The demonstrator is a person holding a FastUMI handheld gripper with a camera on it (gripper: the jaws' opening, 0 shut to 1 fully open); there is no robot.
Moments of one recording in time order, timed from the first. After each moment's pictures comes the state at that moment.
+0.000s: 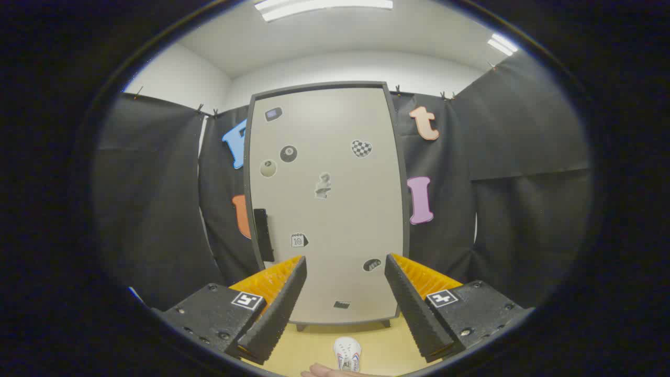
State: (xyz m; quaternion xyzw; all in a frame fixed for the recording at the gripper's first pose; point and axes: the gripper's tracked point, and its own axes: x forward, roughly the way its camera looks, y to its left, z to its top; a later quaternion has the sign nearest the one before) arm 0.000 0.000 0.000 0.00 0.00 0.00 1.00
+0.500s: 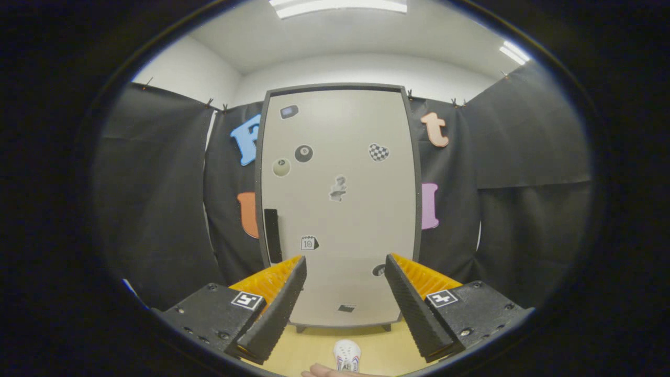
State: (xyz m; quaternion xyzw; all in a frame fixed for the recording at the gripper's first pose) arm 0.012 0.023 0.002 -0.01 0.00 0.01 1.00
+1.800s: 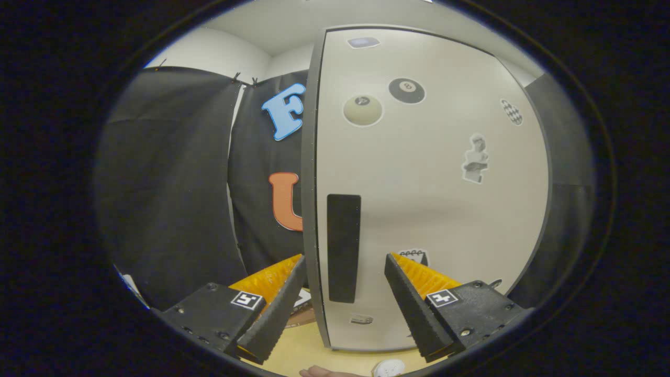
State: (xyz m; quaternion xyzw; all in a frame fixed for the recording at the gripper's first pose) arm 0.191 0.180 -0.042 -0.04 0.05 0.11 0.99
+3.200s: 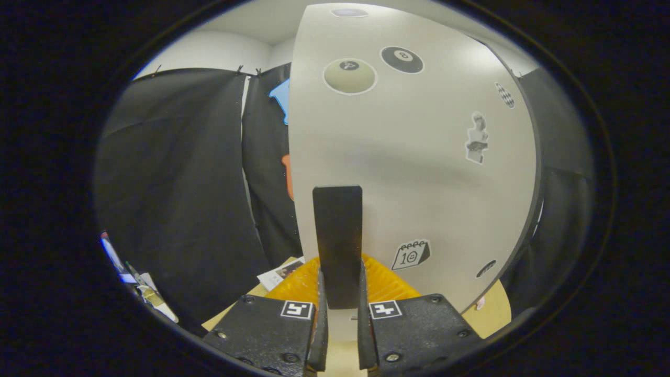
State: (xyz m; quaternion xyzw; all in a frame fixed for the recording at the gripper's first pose) arm 0.155 0.159 -0.047 -0.03 0.13 0.15 0.98
